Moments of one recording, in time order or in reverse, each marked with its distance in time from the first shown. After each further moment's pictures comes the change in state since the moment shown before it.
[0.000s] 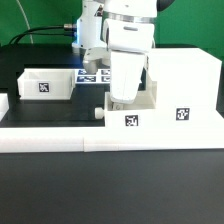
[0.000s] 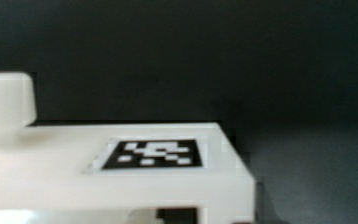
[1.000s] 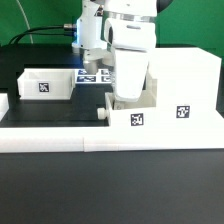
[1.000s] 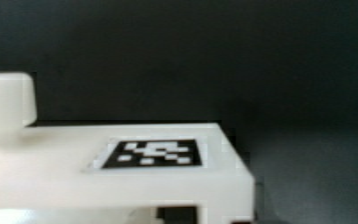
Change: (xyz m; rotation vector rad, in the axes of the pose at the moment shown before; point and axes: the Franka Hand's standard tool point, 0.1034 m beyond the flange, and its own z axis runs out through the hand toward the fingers) arm 0.002 0.002 -0.001 -0.040 0.003 -0.037
